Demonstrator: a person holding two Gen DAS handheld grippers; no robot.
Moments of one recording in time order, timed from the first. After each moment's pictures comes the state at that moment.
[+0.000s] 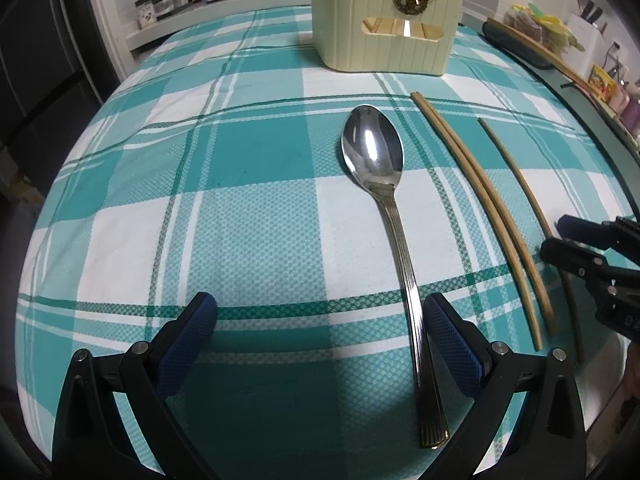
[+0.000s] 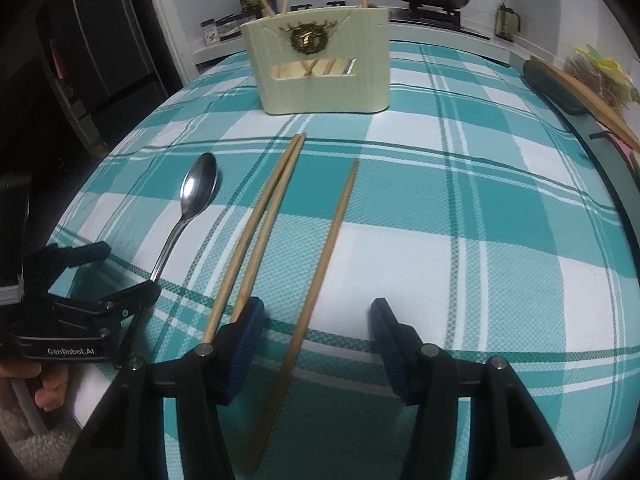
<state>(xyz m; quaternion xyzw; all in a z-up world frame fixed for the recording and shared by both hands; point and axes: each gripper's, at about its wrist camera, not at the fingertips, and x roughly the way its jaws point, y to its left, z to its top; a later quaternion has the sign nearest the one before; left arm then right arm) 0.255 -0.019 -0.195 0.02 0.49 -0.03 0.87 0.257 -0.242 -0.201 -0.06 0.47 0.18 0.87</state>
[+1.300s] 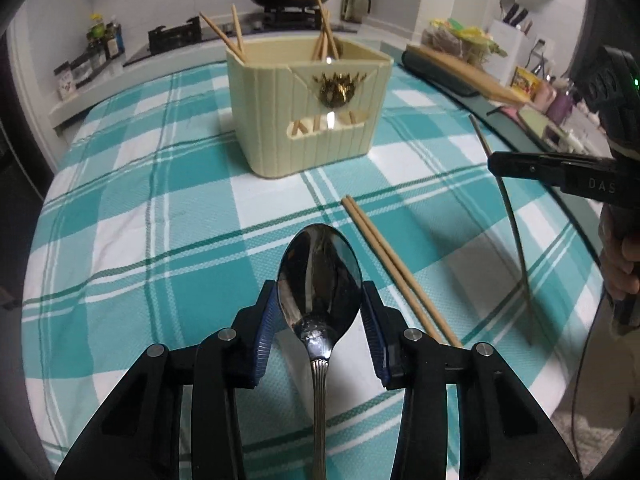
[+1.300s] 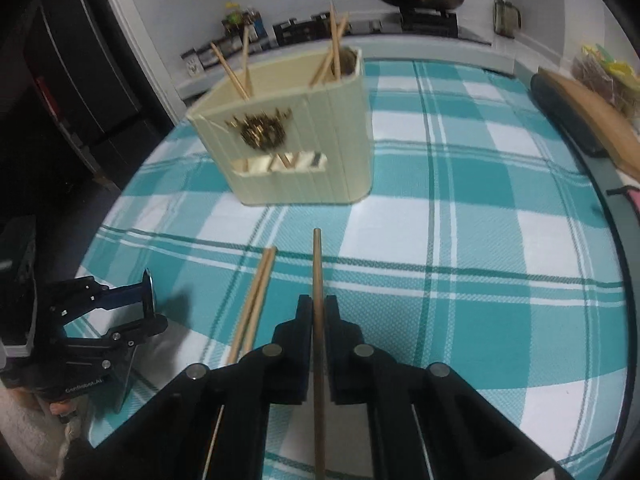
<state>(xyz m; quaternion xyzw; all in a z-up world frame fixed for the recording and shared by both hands) 0.303 -0.017 -0.115 0.03 0.43 -0.19 0.88 0.336 -0.270 -0.109 0.02 0.43 0.20 0.88</state>
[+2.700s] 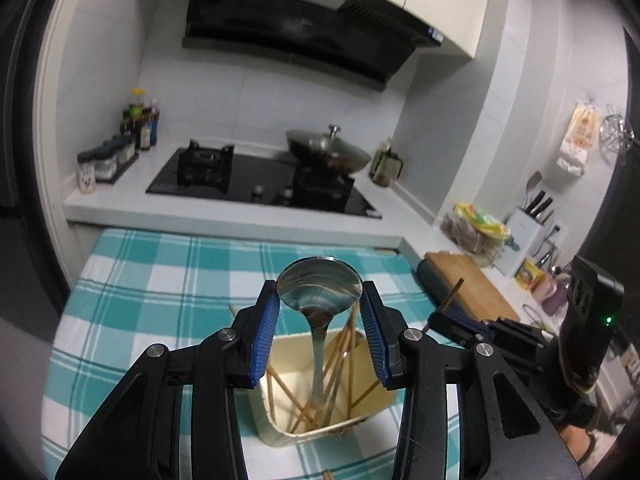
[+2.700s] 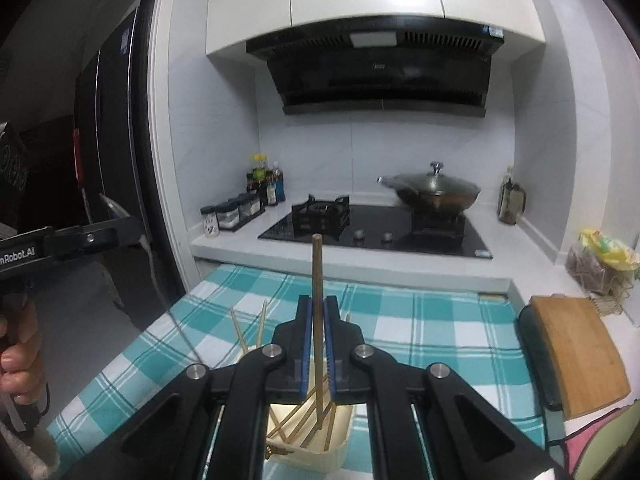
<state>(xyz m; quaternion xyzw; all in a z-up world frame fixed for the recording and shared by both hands) 0.494 -0.004 0.062 -0.11 0.29 -0.15 0.94 0.467 -0.234 0.035 -0.01 0.25 0.21 0.95</state>
